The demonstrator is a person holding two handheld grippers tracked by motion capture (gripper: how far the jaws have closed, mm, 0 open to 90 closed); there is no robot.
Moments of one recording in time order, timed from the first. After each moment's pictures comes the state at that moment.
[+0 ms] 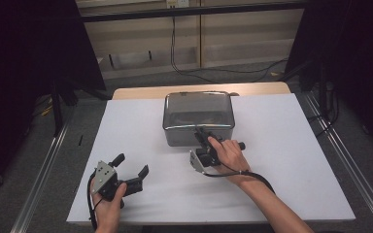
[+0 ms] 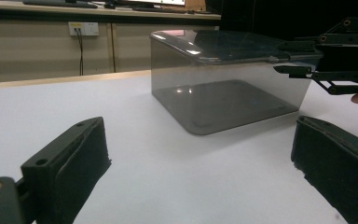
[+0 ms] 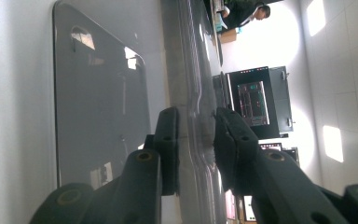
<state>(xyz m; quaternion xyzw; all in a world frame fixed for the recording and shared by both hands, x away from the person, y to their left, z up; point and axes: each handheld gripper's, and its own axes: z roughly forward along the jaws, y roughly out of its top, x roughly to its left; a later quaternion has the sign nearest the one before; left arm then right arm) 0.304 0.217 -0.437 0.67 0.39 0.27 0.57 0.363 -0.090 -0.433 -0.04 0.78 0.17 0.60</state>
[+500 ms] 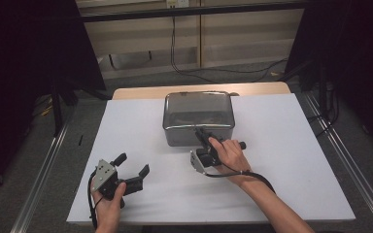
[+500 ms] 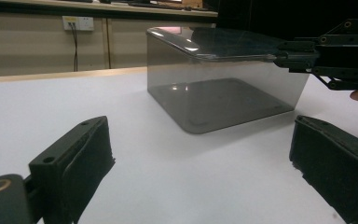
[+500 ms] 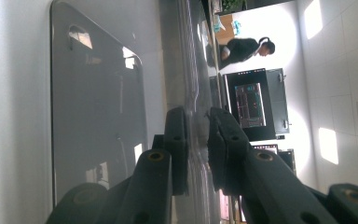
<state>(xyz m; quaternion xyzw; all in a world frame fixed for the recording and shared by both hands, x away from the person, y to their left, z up) 0.308 0.216 -0.436 0.67 0.39 0.26 0.58 0.362 -0.091 -0.431 -0.05 0.78 0.17 0.61</state>
